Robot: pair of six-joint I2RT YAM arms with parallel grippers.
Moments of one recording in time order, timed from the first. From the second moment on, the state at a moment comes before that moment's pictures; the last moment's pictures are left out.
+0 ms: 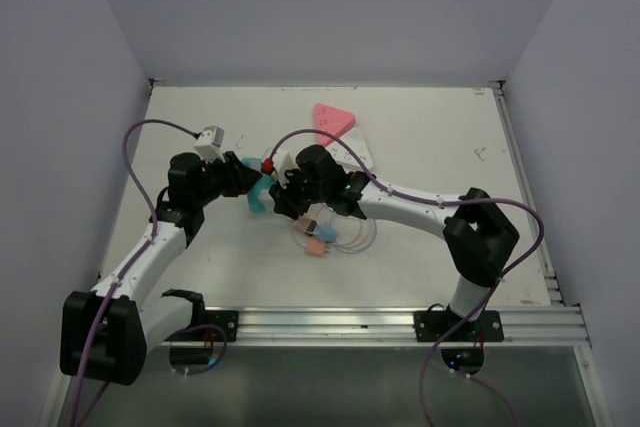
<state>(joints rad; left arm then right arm) -0.14 1.07 0.57 0.12 0.39 -0.43 0.92 1.77 1.25 -0.09 -0.25 -0.11</state>
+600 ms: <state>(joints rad) -0.27 1.00 0.65 -0.01 0.18 -0.41 0.93 1.64 1.18 -0.11 -0.20 -0.11</state>
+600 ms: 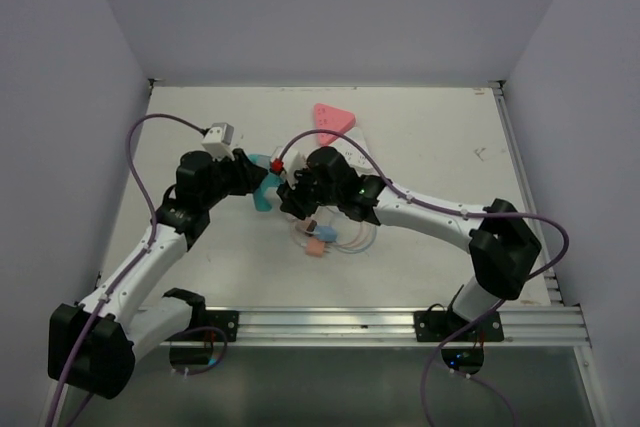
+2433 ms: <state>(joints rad) -0.24 1.00 0.76 -0.09 0.30 -0.30 0.59 1.34 0.80 -0.07 -0.24 0.31</state>
